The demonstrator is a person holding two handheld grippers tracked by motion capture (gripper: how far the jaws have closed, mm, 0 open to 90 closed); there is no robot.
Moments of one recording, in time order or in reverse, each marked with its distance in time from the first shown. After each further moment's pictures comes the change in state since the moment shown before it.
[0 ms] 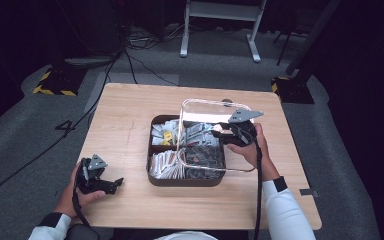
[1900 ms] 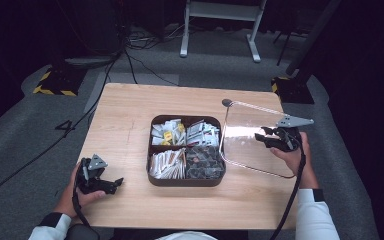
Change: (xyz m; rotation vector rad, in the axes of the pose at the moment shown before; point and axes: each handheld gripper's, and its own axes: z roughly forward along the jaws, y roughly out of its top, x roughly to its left) left arm 0.000 0.000 0.000 0.000 0.000 0.000; right arm -0.073 -0.078 -0.078 0.028 -0.136 0.129
